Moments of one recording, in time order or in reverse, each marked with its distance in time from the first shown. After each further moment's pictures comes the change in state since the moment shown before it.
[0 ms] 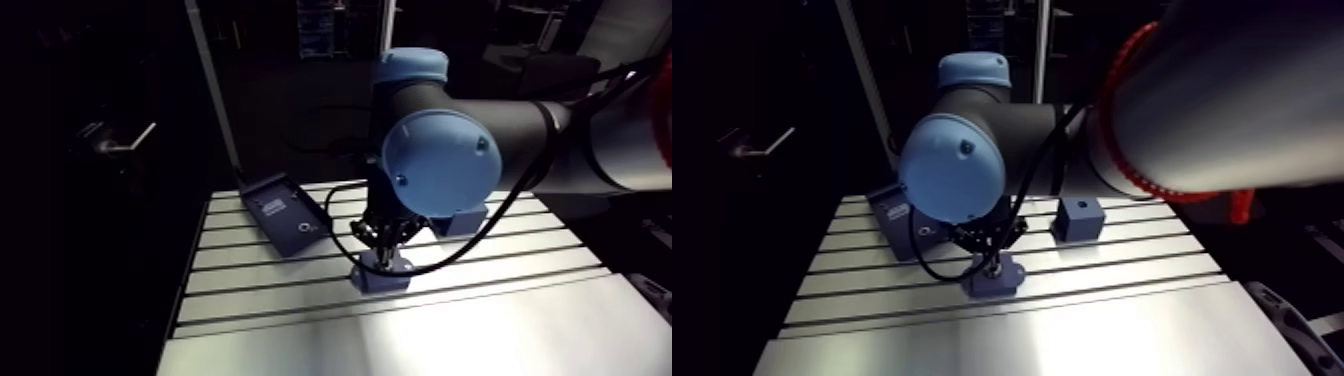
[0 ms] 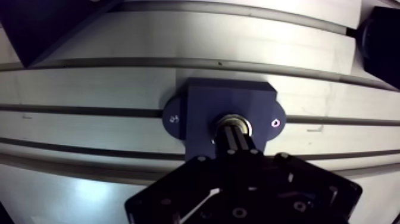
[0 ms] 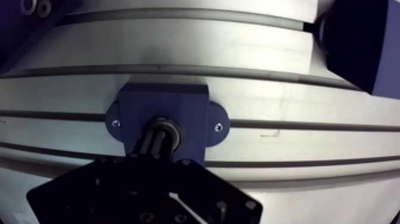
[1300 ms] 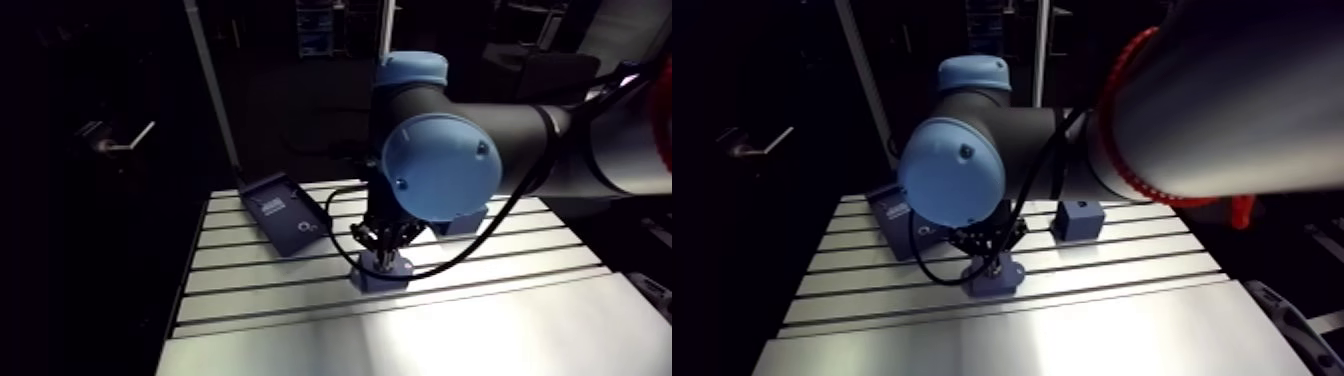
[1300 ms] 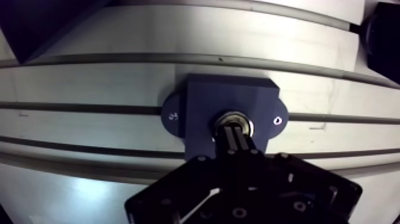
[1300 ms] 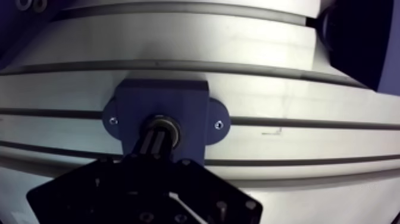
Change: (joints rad) arm -0.002 0.004 0.008 -0.001 -0.002 -0.002
